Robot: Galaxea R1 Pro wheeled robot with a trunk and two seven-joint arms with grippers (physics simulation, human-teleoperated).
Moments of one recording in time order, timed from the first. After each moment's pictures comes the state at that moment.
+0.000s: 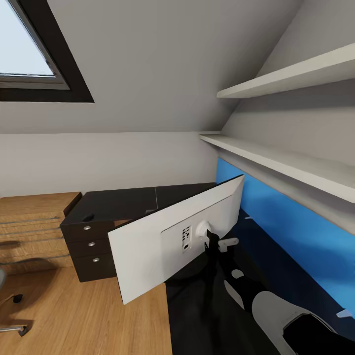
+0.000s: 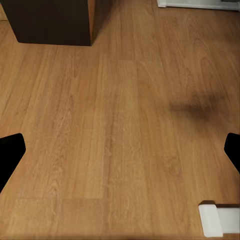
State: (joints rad) left arm -0.11 -0.03 0.02 -0.07 0.17 -0.85 0.00; right arm -0.81 0.04 0.45 -0.20 -0.23 -0.43 -0.11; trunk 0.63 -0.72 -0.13
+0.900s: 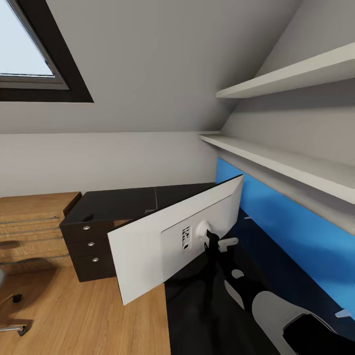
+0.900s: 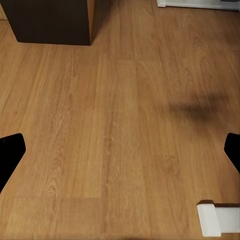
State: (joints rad) left arm -0.11 -0.03 0.02 -0.07 0.17 -0.85 0.00; right arm -0.81 0.04 0.44 -0.20 -0.22 -0.42 -0.11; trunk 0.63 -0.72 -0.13
